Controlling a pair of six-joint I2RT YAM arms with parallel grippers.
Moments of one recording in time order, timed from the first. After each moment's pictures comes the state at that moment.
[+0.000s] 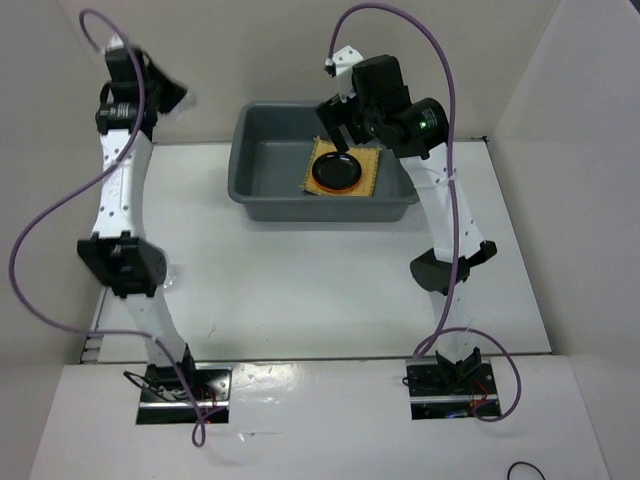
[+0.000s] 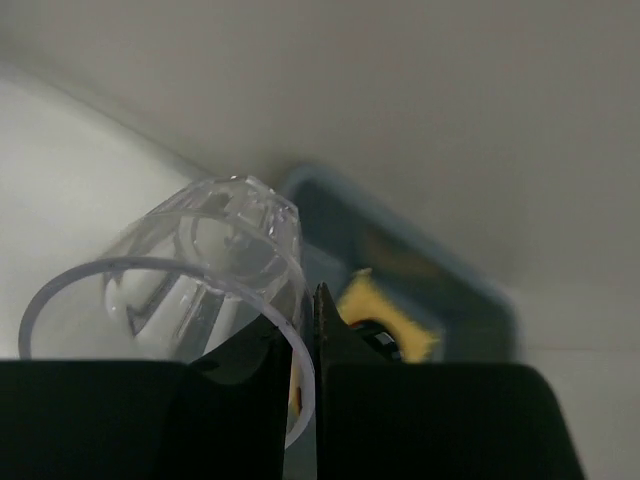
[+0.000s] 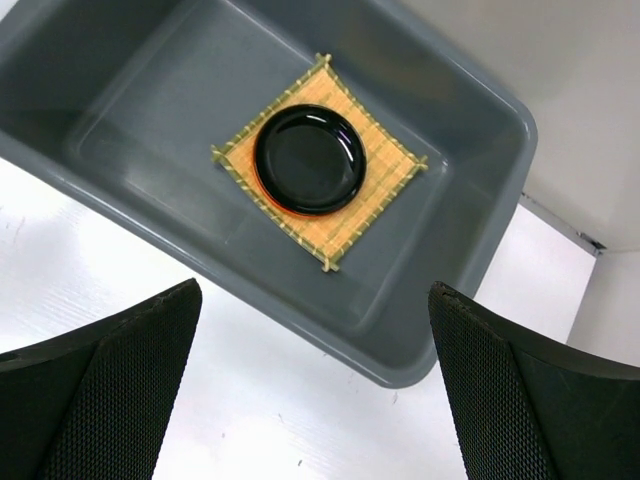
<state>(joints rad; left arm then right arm) 0.12 1.87 2.08 -0.57 -0.03 -0.69 0.59 2.12 2.91 -1.30 0.22 -0.20</state>
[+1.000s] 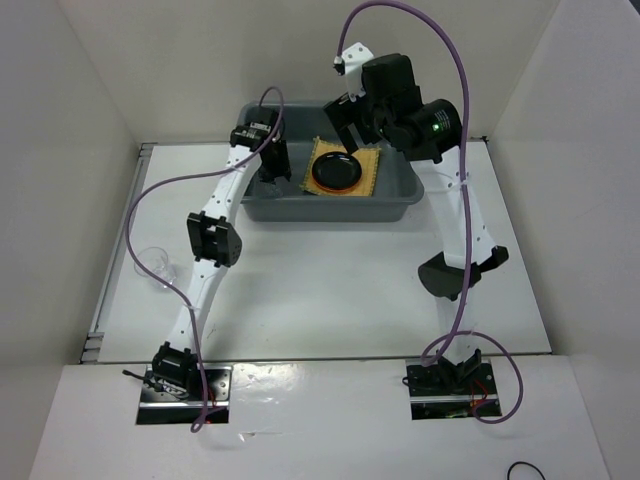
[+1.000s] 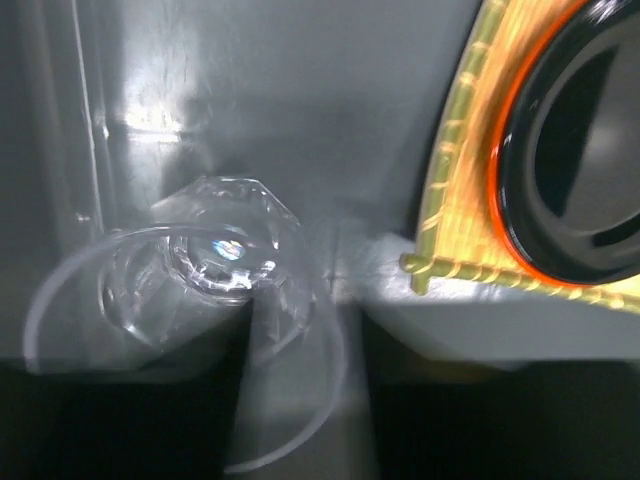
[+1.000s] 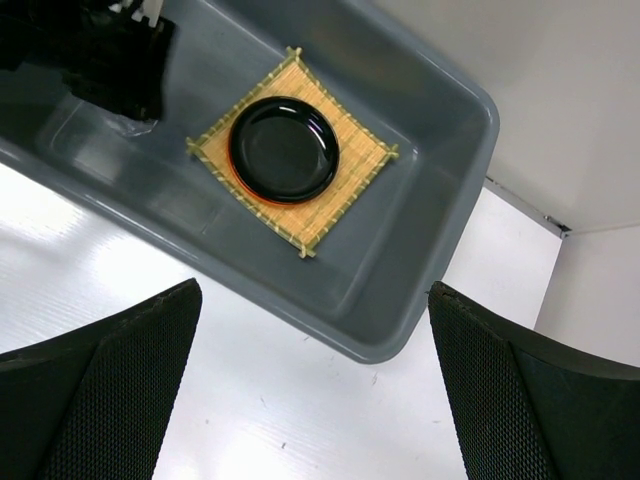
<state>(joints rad) -0.27 2.79 3.01 -1.22 0.01 -0.45 0.58 2.04 2.83 -1.30 0.28 -0.22</state>
